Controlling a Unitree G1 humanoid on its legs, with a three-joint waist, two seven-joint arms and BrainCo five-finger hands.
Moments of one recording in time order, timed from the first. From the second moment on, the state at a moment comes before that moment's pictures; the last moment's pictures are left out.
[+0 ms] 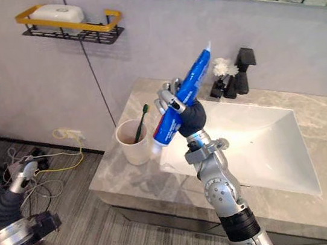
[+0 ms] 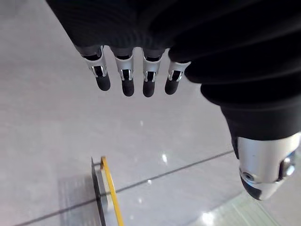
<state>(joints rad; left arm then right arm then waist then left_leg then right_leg) 0.44 -0.09 0.37 -0.65 0.17 -0.20 0.29 -0.23 -0.03 0.13 -0.26 0.93 -0.07 0.24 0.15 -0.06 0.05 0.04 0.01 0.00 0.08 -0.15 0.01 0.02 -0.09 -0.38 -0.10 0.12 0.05</state>
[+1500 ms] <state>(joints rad) 0.32 0.00 0.32 0.67 0.23 -0.06 0.11 -0.37 -0.09 0.24 -0.20 0.36 -0.11 0.14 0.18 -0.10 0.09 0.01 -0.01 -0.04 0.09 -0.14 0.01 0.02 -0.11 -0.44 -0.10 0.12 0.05</state>
